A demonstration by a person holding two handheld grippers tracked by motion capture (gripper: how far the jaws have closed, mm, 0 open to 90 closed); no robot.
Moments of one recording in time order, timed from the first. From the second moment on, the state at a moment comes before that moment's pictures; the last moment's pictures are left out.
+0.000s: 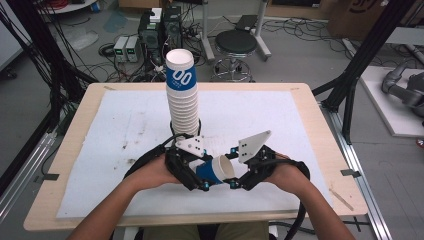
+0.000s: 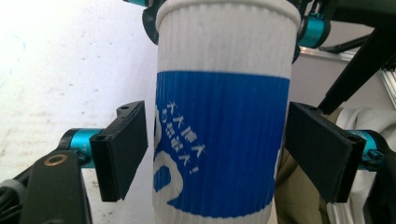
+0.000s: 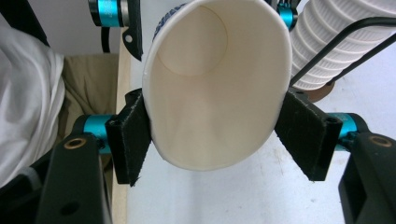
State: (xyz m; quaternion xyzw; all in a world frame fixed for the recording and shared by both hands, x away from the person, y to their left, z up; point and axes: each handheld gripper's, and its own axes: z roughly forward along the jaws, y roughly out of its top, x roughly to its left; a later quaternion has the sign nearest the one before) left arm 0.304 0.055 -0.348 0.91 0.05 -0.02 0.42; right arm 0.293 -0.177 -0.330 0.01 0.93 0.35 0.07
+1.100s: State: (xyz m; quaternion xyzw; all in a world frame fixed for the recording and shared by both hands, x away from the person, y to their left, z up) left arm 0.303 0.054 -0.366 0.89 0.05 -0.05 0.45; right arm 0.290 -0.170 -0.328 0.01 0.93 0.36 0.06
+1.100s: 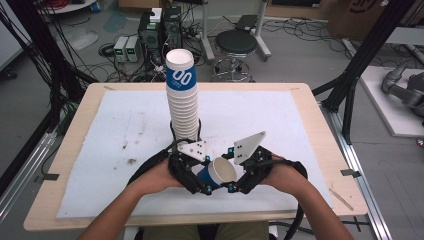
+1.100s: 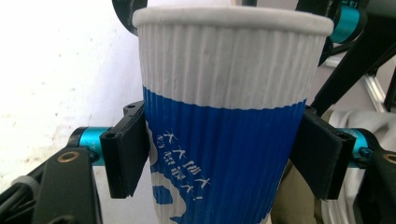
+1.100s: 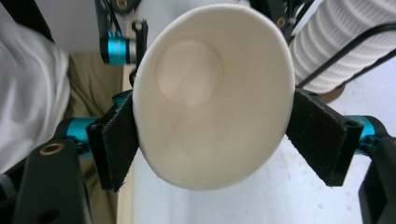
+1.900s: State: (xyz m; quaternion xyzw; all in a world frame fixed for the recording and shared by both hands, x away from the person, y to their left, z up) left arm 0.294 0.090 -0.399 0.81 0.11 0.01 0.57; right arm 0.289 -0.242 -0.354 0.17 0.84 0.51 0.10
